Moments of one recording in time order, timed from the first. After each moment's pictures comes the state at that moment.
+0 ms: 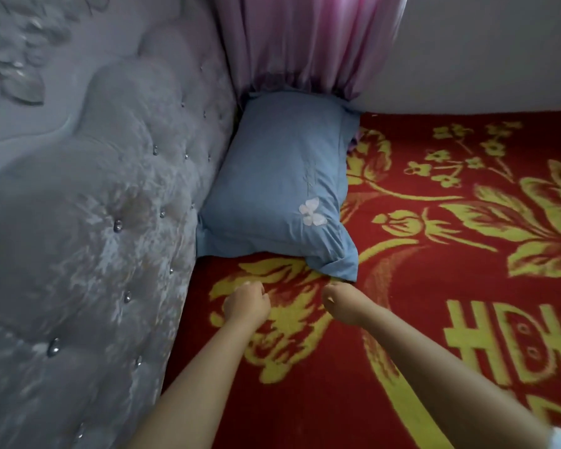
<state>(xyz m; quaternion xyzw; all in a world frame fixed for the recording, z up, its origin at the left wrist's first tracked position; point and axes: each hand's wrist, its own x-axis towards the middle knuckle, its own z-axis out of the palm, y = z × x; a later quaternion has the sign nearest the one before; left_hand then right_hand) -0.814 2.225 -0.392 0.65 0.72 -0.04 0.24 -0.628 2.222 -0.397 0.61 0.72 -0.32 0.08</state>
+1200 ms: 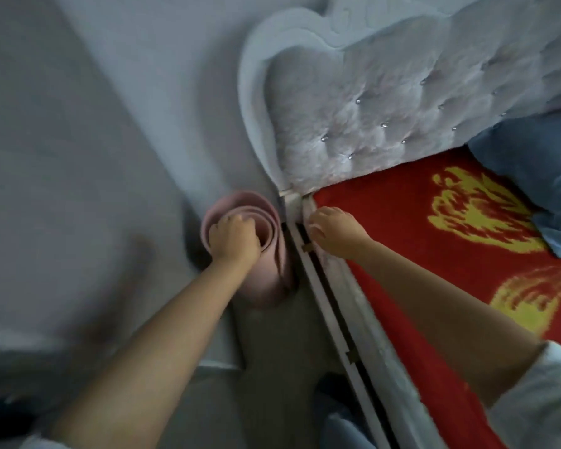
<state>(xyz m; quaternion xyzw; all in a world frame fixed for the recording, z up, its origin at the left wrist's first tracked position) -0.769 1.537 -0.292 0.22 0.97 -0.02 0.01 -0.709 1.713 -0.305 0.05 0.98 -0.19 0.04</state>
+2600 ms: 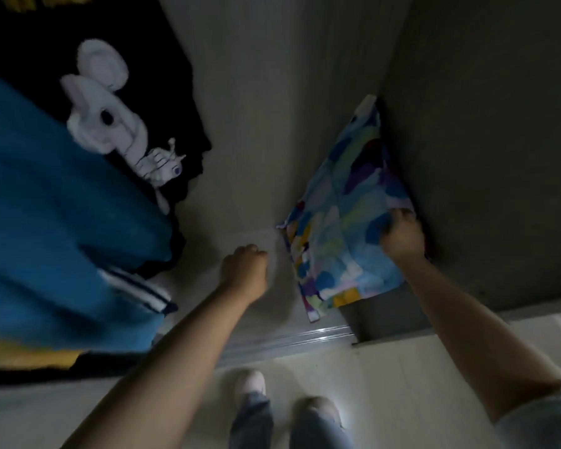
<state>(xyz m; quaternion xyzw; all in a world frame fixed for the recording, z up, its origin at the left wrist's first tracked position) -0.898 0.946 -0.340 0.22 0.96 0.02 0.17 -0.865 1.206 -0.350 0.28 0.94 -0.17 -0.04</state>
